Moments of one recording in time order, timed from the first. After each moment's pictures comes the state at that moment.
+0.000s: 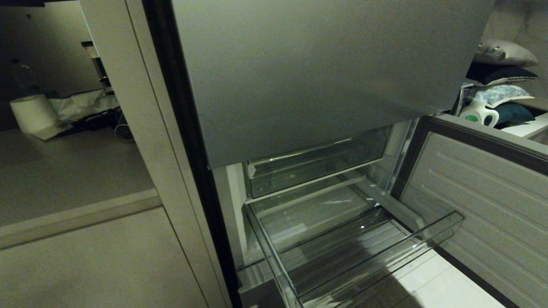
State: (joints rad) left arm -0.01 0.00 -0.04 0.09 -0.03 0.04; right arm -1.86 2.27 -1.16 -0.70 0.22 0.05
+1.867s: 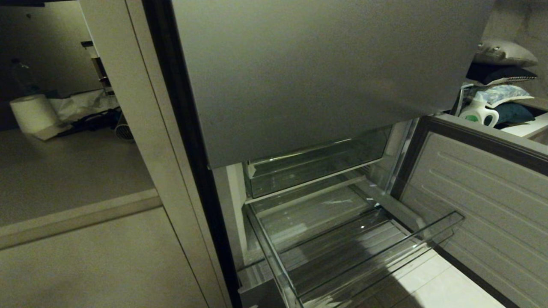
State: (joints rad) left arm -0.01 0.00 -0.04 0.09 -0.03 0.04; right arm -1.83 2.13 -1.17 -0.71 0.27 0.17
